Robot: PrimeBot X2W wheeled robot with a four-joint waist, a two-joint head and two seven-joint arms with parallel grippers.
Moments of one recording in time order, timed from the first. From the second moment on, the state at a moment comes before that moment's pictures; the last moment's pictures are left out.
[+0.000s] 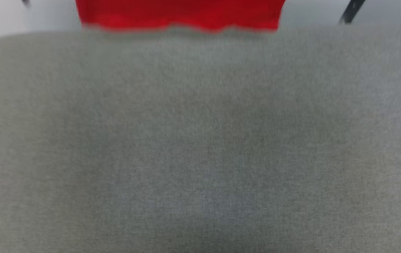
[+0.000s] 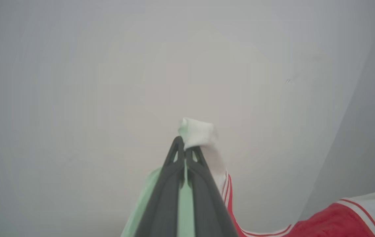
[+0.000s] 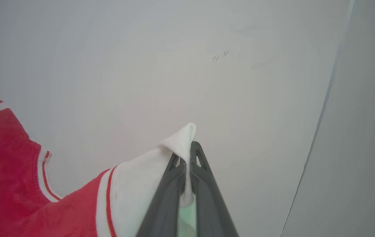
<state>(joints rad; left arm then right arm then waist) -1.93 0.27 -0.50 1.23 -0.85 -0.06 0.04 -1.81 -0.18 0.46 1.29 0.44 0.13 -0.26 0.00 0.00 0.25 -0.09</state>
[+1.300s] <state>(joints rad) -1.90 0.23 -0.51 1.28 -0.91 -0.12 -0.05 -1.67 -0.06 -0.03 0.96 -0.13 0.13 -0.26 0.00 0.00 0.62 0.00</state>
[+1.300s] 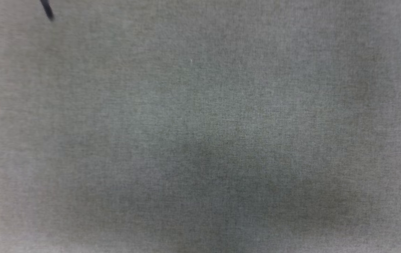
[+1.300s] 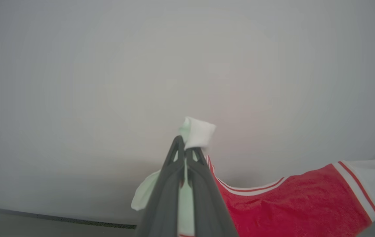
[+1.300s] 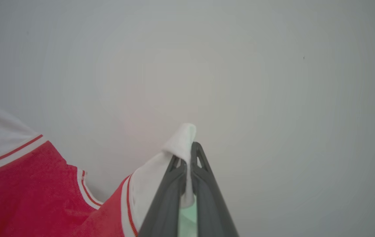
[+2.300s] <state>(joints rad) -0.70 0.47 -0.60 0.78 -1.09 -0.07 -0.06 -0.60 -0.56 0.60 0.42 0.79 0.13 -0.05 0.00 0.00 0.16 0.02</state>
